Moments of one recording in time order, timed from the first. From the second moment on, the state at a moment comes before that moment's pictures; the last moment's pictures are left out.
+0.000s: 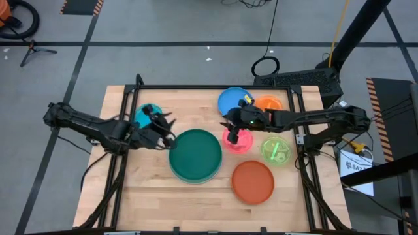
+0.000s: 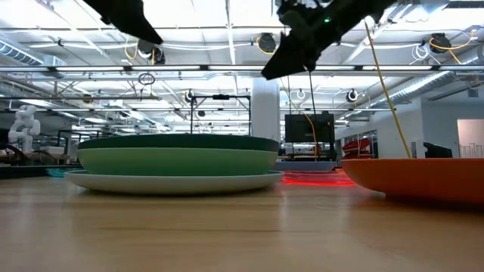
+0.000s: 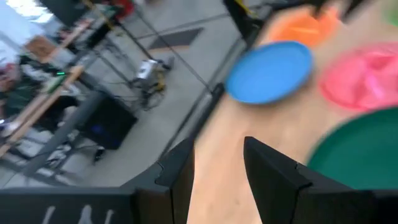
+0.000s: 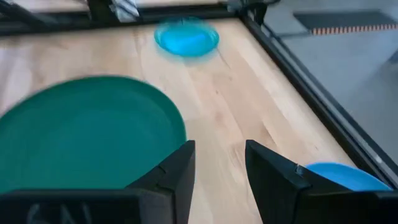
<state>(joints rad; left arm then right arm) -0.26 1.05 0.88 -0.52 -0.98 -0.05 -0.09 1.39 0.94 -0.11 0.24 0.06</state>
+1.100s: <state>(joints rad) -0.24 0.76 0.77 -0.81 -1.30 -0.32 -0.33 1.77 1.21 -0.41 0.15 0.23</state>
